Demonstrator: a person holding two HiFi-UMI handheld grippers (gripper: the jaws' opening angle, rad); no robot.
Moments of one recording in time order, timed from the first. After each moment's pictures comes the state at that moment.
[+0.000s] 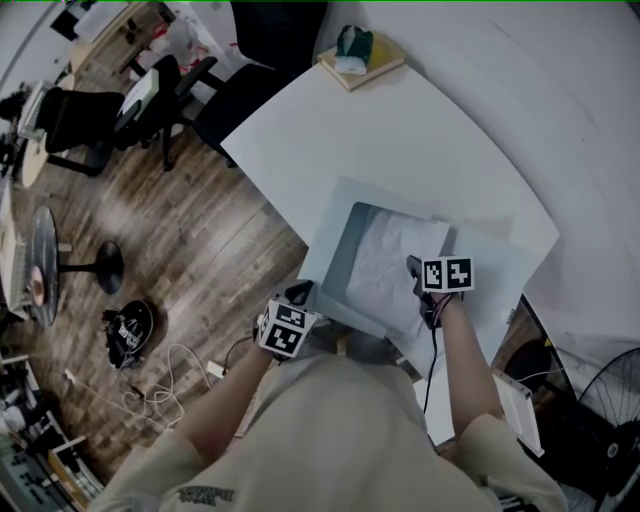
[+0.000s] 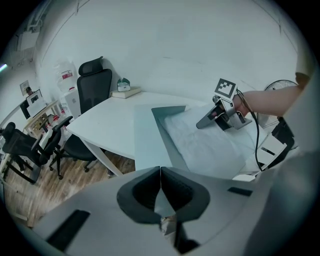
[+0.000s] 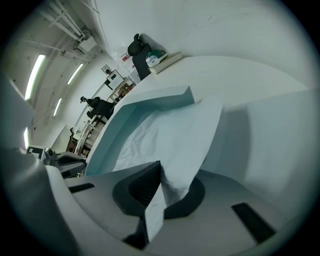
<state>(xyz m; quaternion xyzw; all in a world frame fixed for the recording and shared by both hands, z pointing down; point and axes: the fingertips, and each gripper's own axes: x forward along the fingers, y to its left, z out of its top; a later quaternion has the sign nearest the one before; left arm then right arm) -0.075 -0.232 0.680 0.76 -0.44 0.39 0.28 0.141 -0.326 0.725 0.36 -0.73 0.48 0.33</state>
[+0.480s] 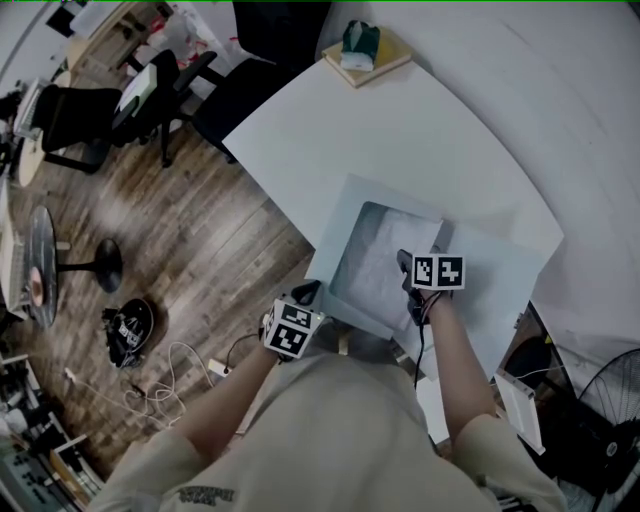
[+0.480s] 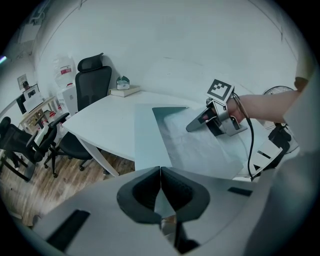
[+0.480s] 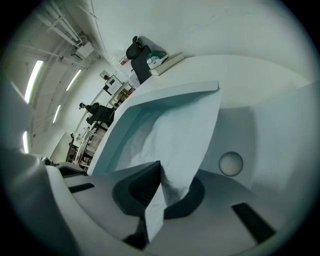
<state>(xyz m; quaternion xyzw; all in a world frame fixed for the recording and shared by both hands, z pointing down) -0.076 -0.238 0.682 0.77 -0.42 0.37 0.30 0.098 -0.339 0.728 0.38 -0.73 0.49 0.30</state>
